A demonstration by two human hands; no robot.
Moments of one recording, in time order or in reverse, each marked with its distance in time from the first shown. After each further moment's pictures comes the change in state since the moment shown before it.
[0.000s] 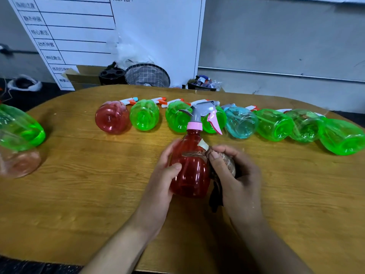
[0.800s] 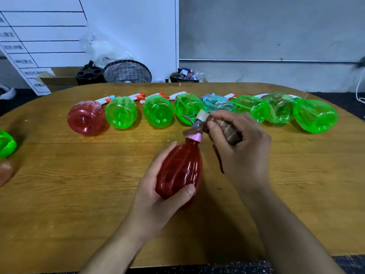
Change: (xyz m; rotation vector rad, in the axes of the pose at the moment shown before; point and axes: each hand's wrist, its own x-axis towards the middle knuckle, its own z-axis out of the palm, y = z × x) left_hand -0.013 -0.015 0.011 0.329 -0.101 0.184; right_hand 0.036 -0.025 -0.038 -0.651 0.131 -0.324
